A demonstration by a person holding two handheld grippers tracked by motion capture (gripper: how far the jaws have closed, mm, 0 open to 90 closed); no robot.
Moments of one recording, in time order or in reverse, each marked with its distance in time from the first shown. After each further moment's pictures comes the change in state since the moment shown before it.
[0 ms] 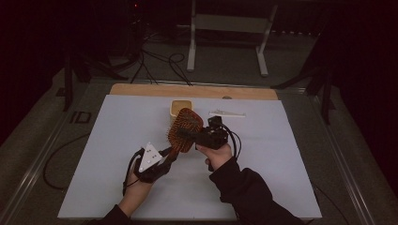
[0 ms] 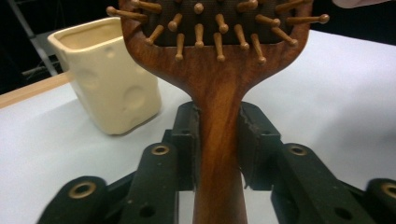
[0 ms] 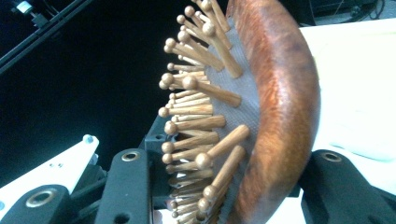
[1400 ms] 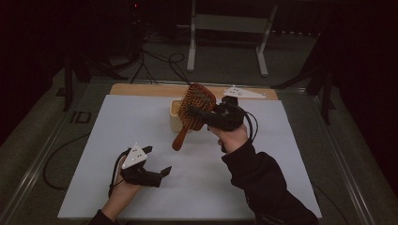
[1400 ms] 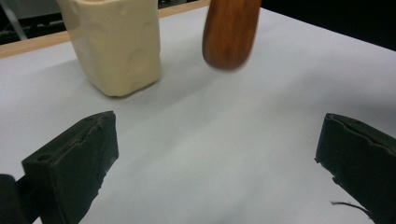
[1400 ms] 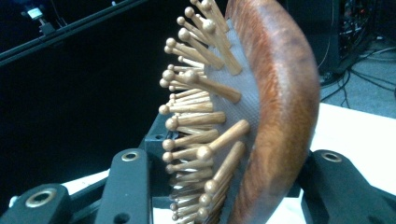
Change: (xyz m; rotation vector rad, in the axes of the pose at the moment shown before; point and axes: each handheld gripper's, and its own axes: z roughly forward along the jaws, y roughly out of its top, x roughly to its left) left arm 0.024 -0.017 -0.026 0.060 -0.072 -0.099; right arm 0.023 0.063 -0.042 -0.105 -0.040 -0.211
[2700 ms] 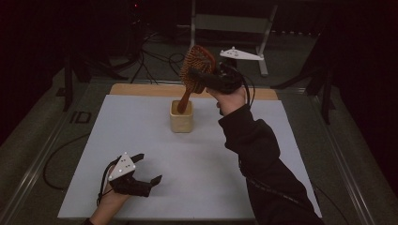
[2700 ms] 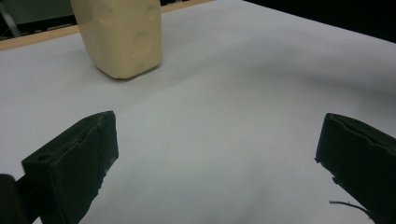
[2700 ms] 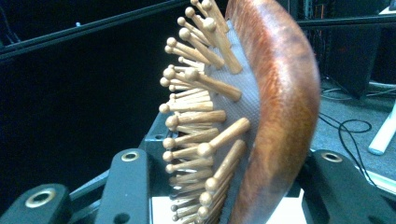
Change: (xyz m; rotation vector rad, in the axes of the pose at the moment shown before) left arm 0.005 -0.026 -0.022 -0.026 -0.019 0.016; right arm -0.029 0.075 0.032 -0.068 -0.123 -0.102
